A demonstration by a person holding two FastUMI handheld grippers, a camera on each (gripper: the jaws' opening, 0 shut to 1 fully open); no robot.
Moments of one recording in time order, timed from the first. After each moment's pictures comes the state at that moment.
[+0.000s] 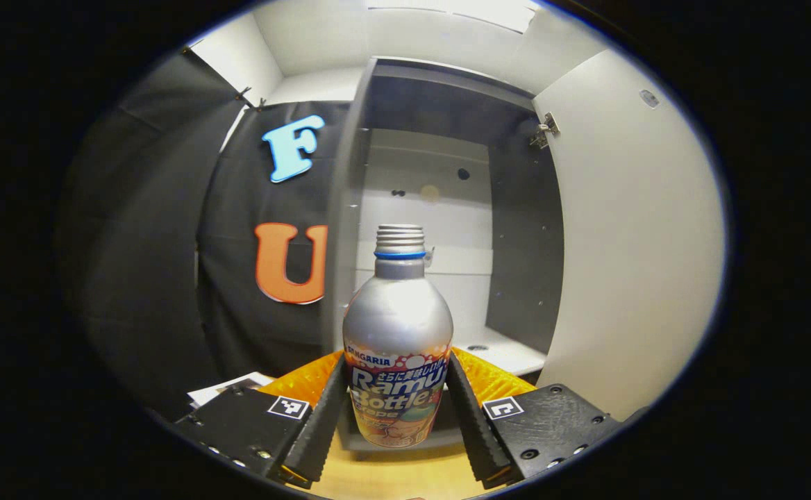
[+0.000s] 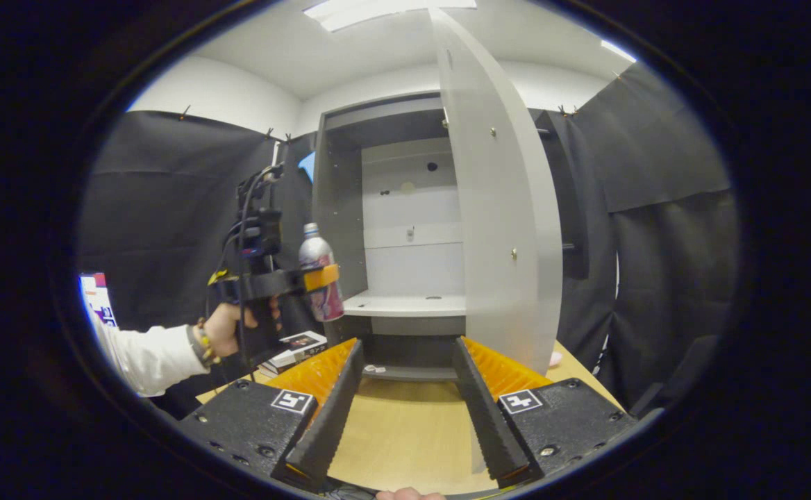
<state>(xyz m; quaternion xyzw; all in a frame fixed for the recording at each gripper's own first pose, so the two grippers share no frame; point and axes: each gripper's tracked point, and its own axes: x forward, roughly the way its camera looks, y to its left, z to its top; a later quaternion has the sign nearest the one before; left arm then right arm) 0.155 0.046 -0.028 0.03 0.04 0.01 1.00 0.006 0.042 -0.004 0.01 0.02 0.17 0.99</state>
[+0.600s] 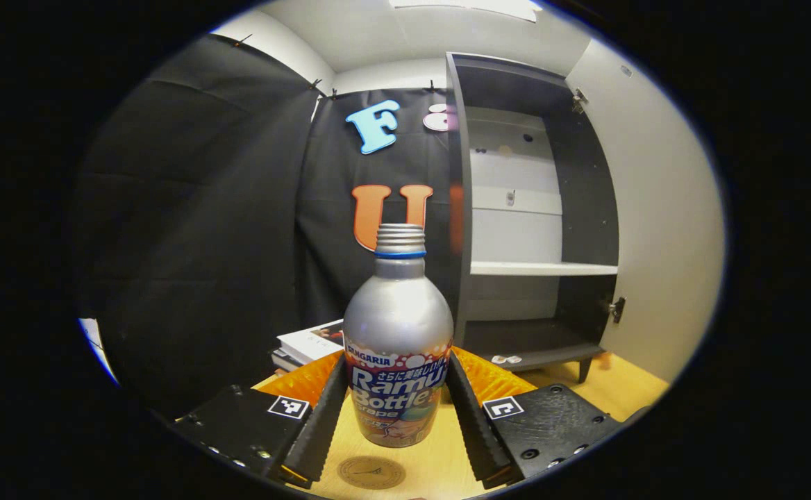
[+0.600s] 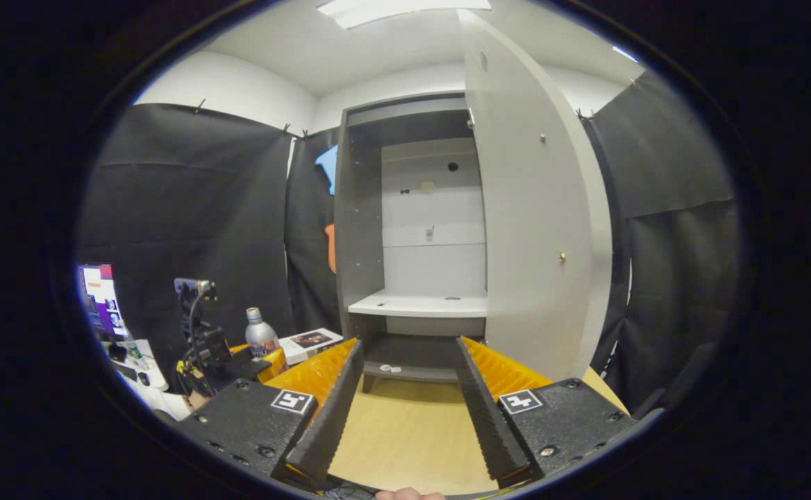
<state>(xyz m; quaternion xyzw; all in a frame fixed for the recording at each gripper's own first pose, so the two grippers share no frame) 0.041 0.170 -0.170 0.04 0.06 0.15 0.99 0.001 0.077 -0.011 -0.01 0.03 0.19 0.98</state>
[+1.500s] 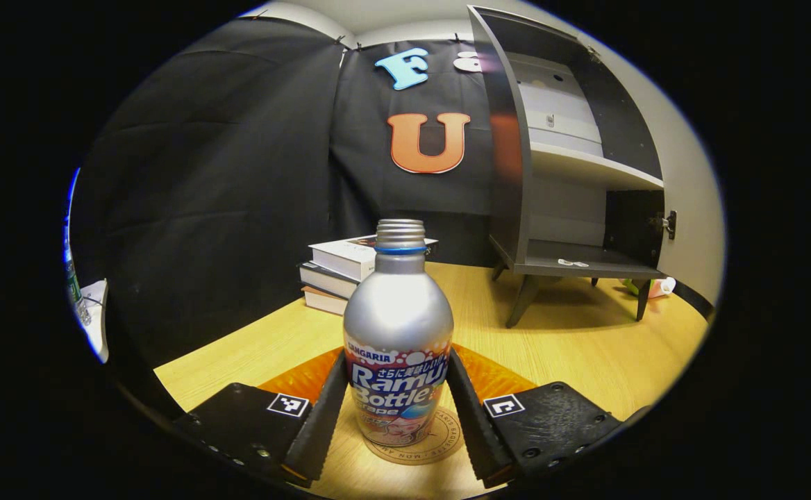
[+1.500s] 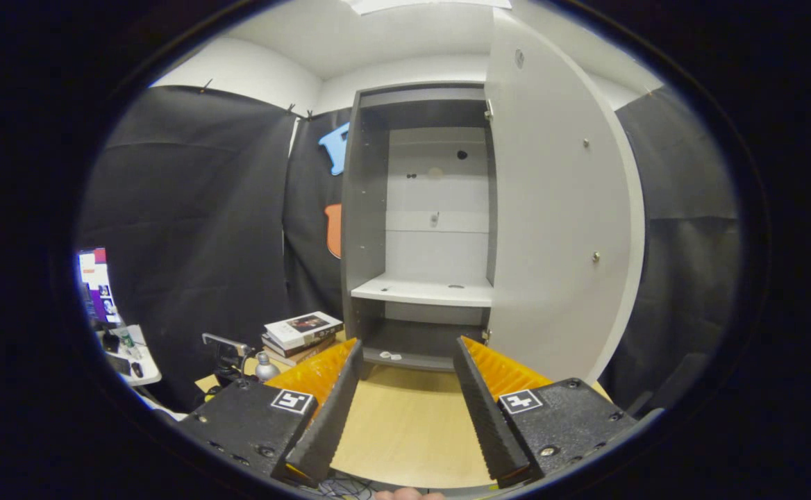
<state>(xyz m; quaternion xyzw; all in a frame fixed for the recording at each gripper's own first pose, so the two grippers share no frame) 0.025 0.222 -0.313 0.03 0.16 0.20 0.97 -0.006 0.098 -0.018 -0.04 0.06 0.16 0.98</state>
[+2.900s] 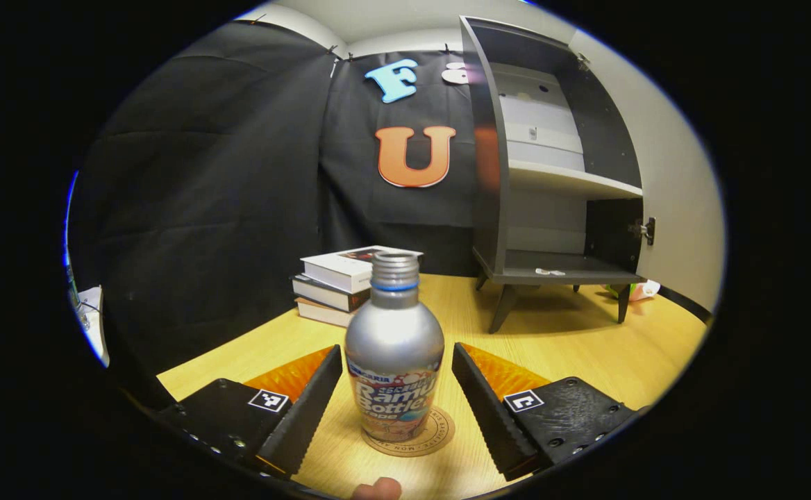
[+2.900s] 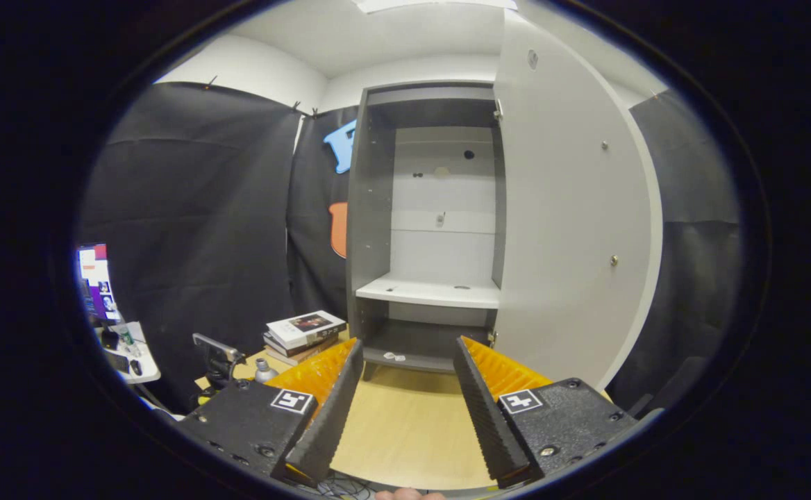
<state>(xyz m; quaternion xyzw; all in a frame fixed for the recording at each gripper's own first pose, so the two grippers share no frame) 0.005 0.210 -0.284 0.03 0.12 0.18 0.98 -0.001 0.109 -0.020 -0.05 0.06 0.17 0.98</state>
